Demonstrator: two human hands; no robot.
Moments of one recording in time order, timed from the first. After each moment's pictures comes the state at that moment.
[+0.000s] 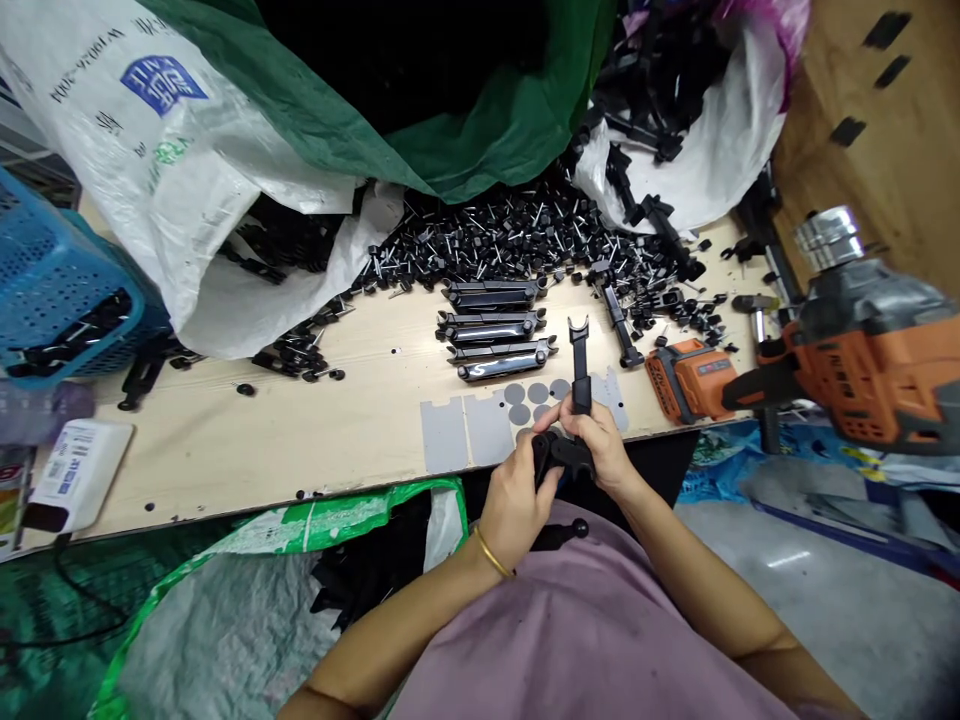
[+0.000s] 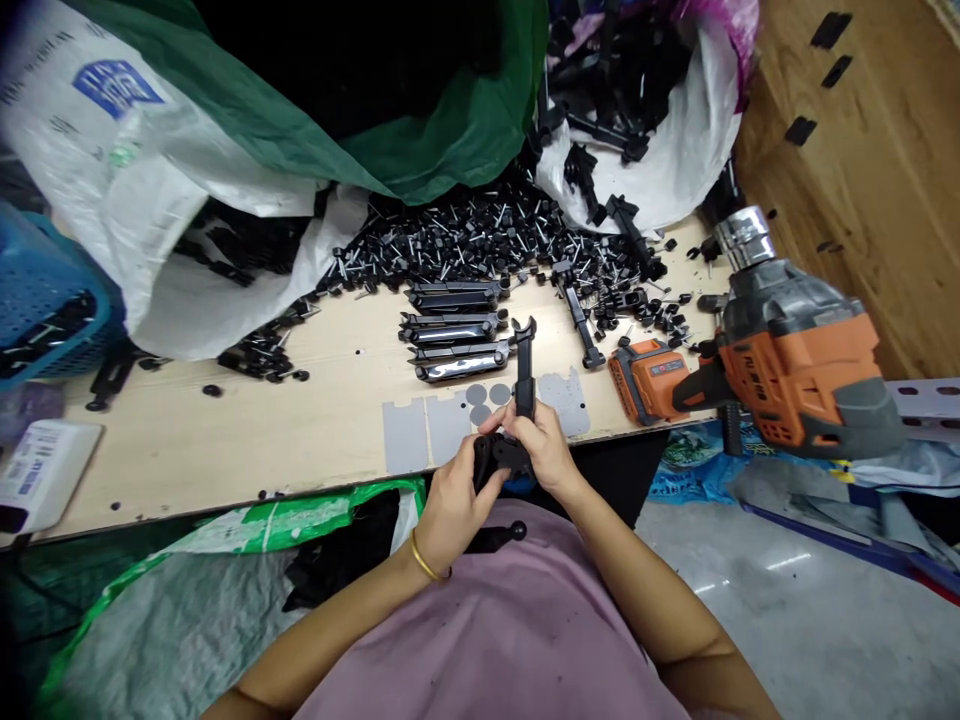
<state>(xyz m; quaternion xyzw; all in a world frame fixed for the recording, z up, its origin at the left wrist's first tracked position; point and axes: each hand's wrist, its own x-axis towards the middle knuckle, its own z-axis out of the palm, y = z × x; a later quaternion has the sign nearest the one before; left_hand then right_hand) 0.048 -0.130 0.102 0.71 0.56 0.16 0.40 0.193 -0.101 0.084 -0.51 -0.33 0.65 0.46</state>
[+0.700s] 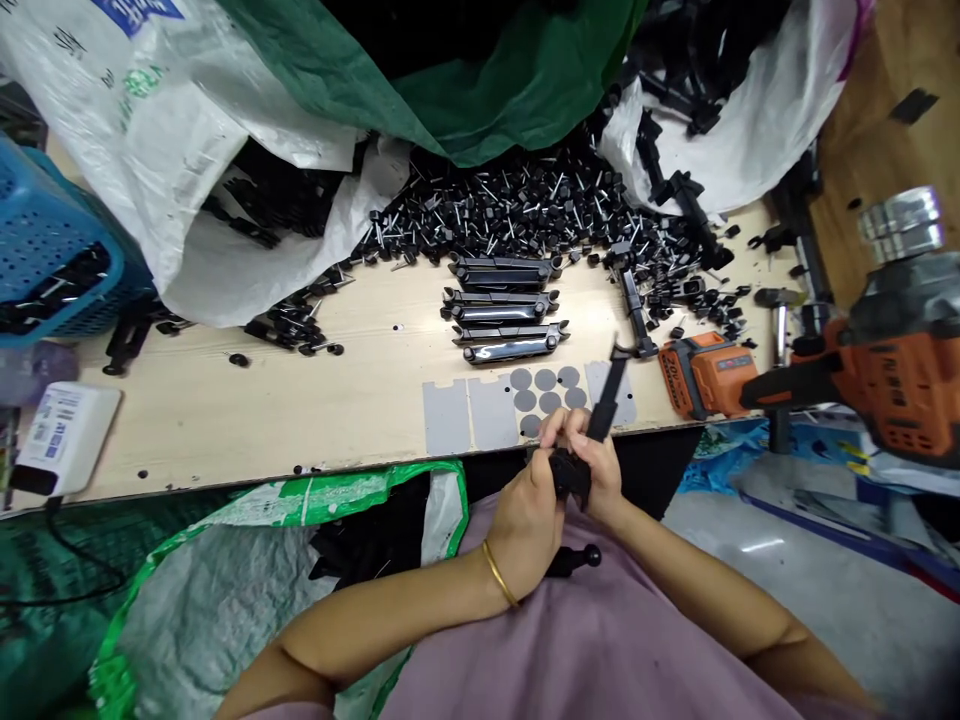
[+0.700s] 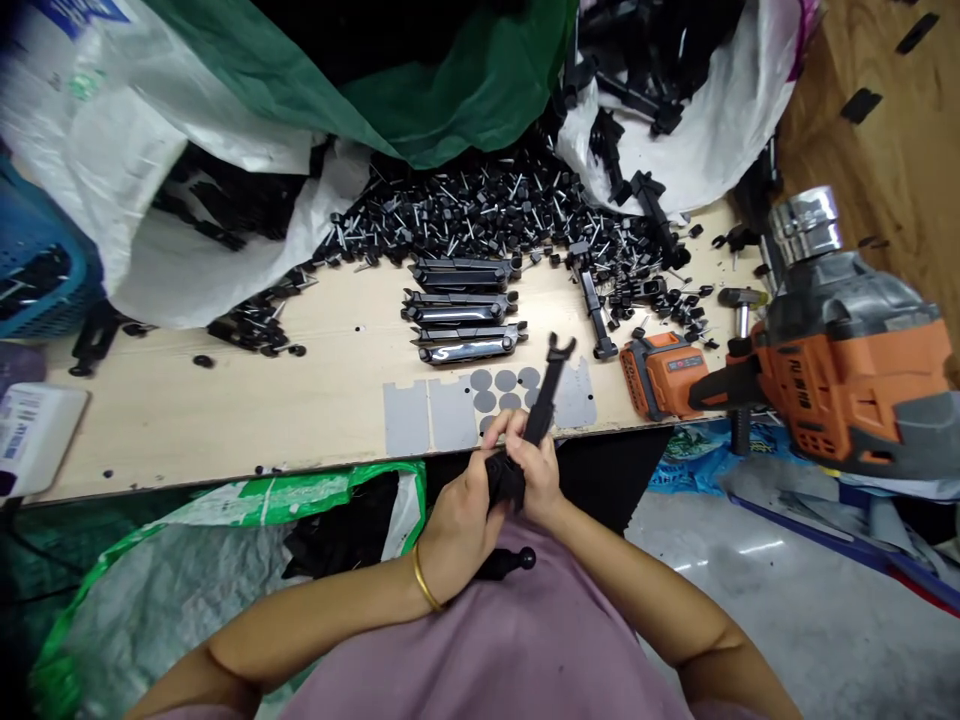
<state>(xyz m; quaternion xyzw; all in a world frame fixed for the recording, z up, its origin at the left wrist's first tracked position) 0.046 -0.153 0.113 0.74 0.53 0.06 0.40 0.162 -0.131 0.079 -0.46 -0.26 0.64 0.55</state>
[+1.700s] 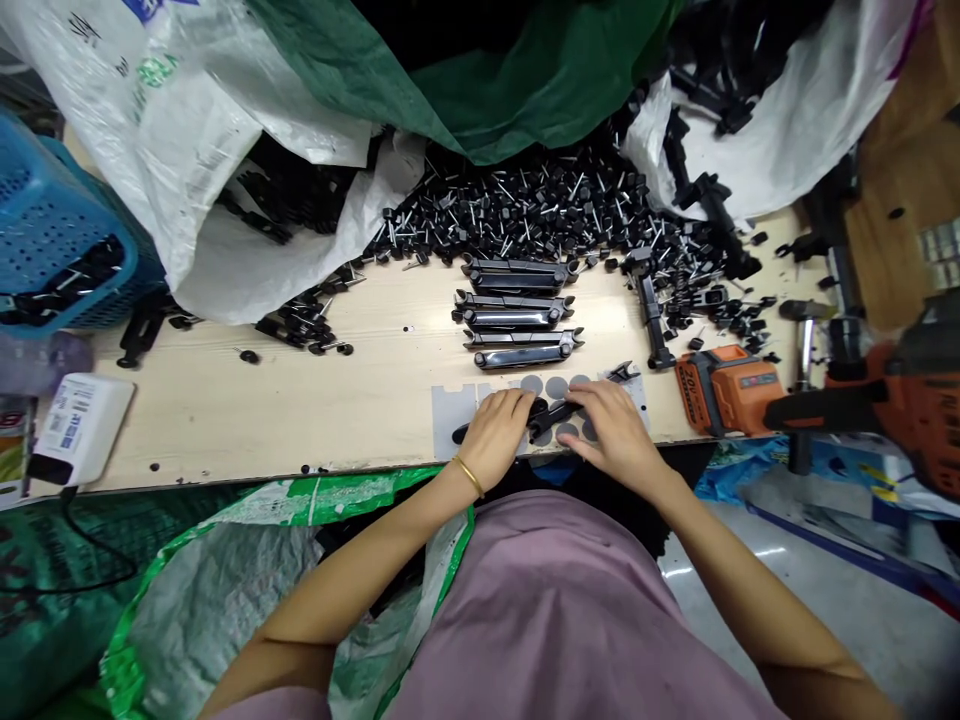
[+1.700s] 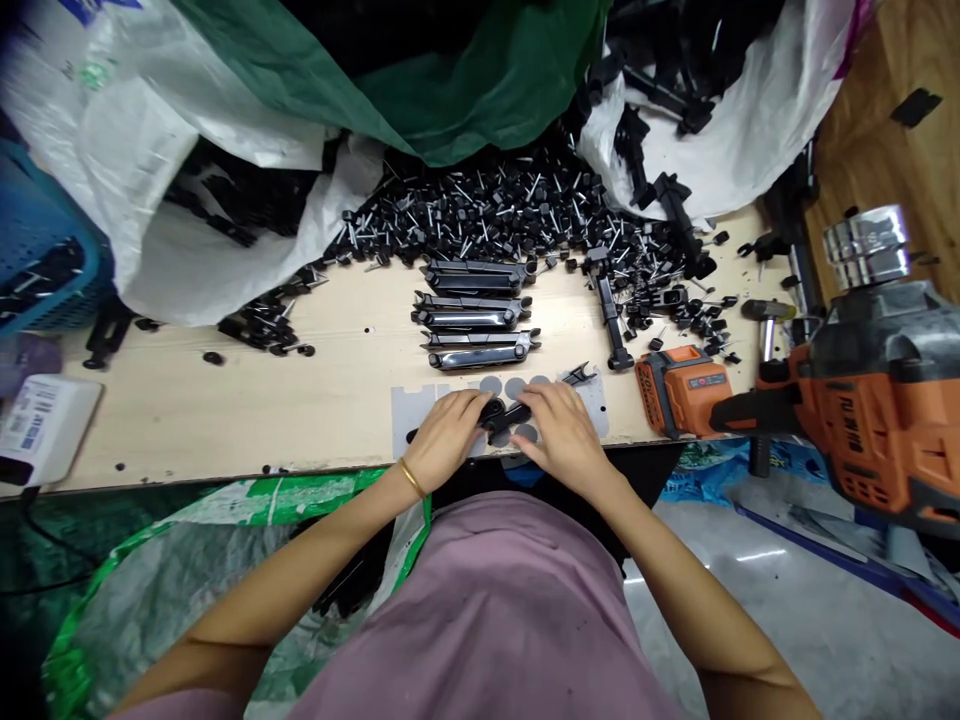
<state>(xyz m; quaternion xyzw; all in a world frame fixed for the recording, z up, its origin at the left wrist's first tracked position) 0.006 -0.069 0.052 0.87 0.44 0.02 0.21 0.215 -0.093 0.061 -0.55 -0.75 0.31 0.20</state>
